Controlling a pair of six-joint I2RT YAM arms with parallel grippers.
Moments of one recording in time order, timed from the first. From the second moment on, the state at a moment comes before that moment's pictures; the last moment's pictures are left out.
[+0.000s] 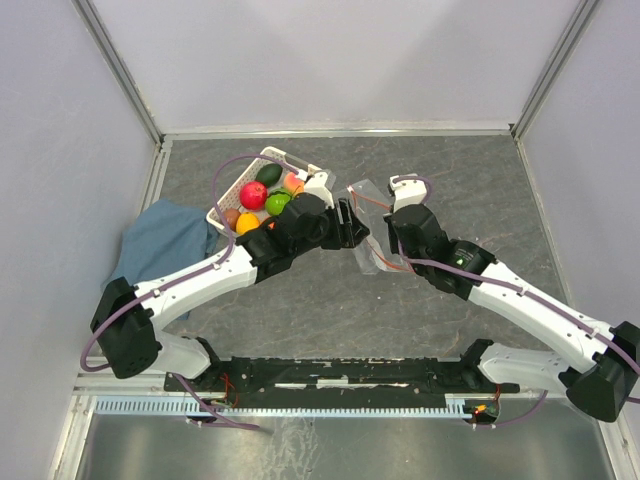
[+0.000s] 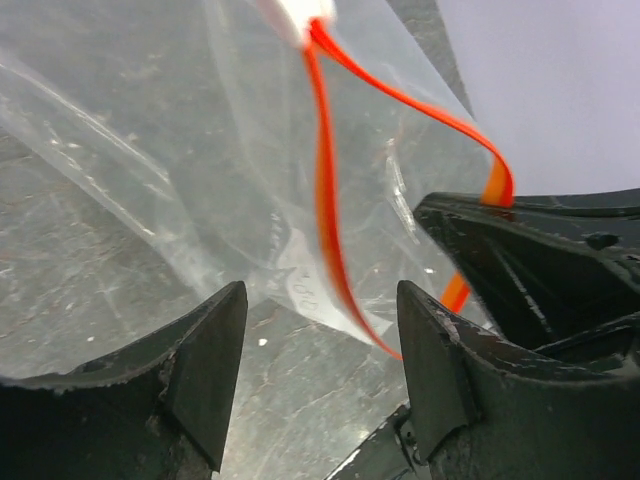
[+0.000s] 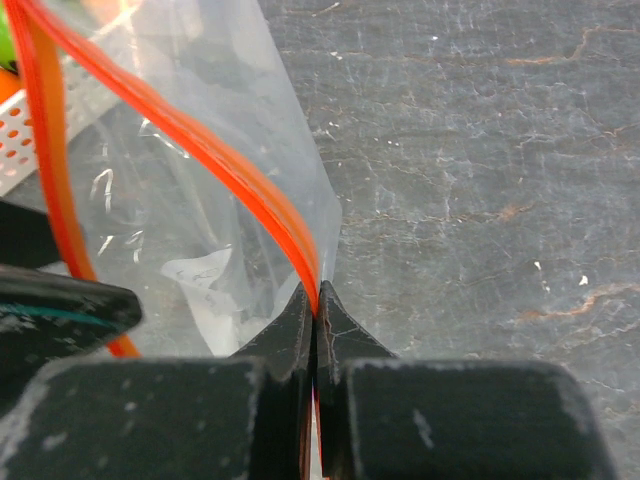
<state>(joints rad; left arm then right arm) -0.89 1.38 1.06 -0.09 -0.10 -0.72 0.82 1.11 0.98 -0.44 0.56 0.27</state>
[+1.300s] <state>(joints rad) -0.97 1.40 1.19 -0.39 -0.31 -0.67 0.86 0.97 0.94 -0.57 0.74 0.10</state>
